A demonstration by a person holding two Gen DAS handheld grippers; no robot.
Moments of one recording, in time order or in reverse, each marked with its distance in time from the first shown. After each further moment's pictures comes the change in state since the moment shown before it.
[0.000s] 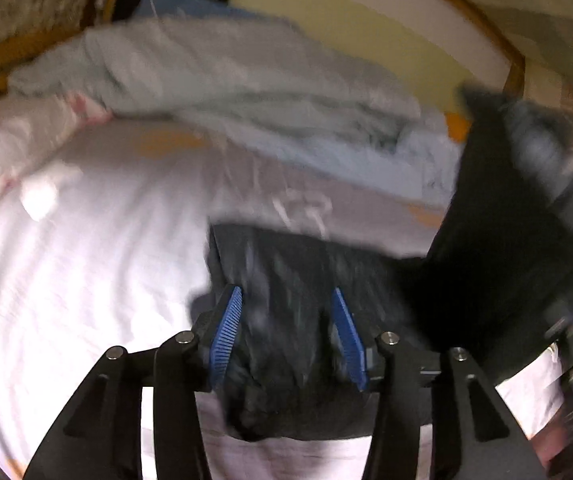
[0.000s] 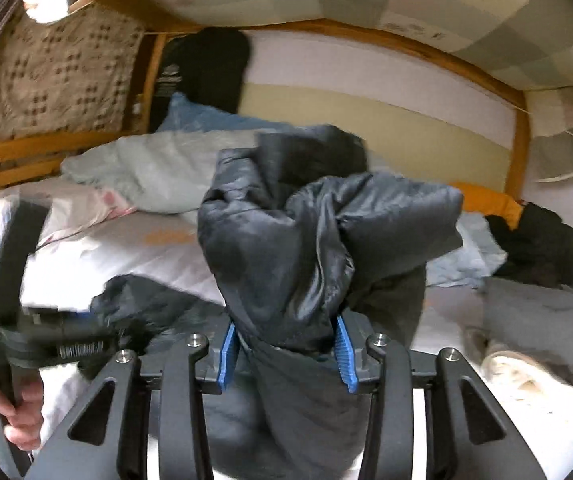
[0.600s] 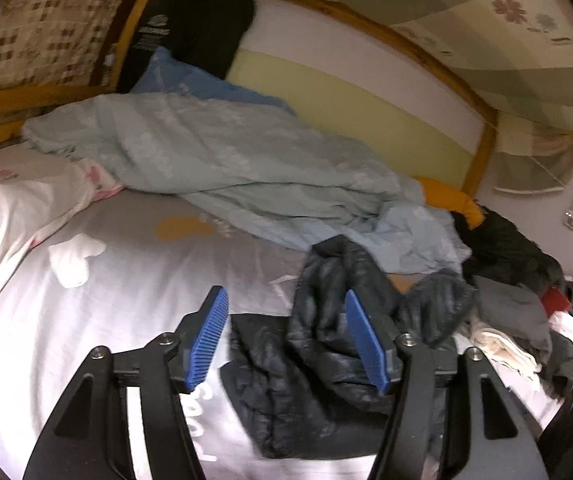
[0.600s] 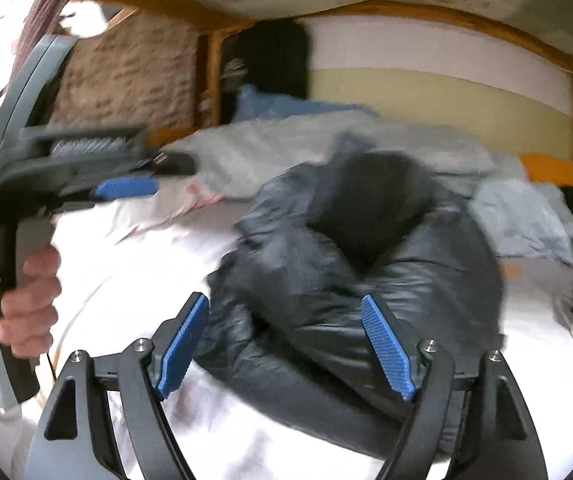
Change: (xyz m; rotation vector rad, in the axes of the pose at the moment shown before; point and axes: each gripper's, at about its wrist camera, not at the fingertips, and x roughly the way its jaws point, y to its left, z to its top) left arm -0.073 0.022 0.026 0.022 -0.215 -0.094; right arm -0.013 0.033 -0.033 0.113 -0.018 0.181
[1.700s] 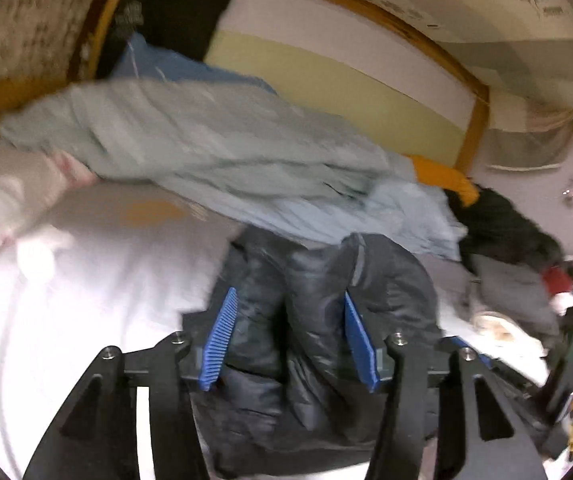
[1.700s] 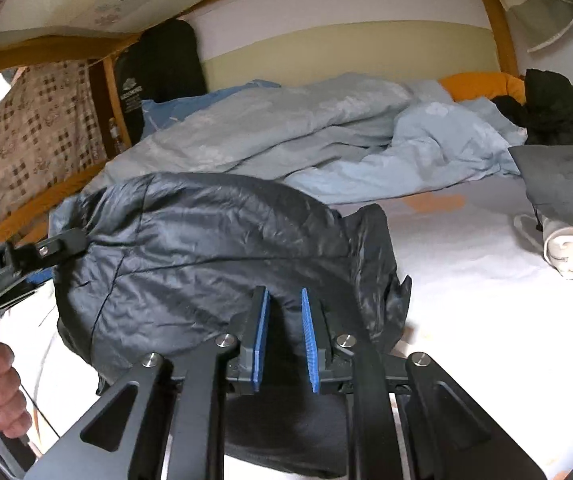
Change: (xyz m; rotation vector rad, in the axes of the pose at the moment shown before) left arm 0.034 -0.029 -0.014 0.048 0.032 0.019; right arm 0.052 -0.101 0.005 0.249 0.141 -0.094
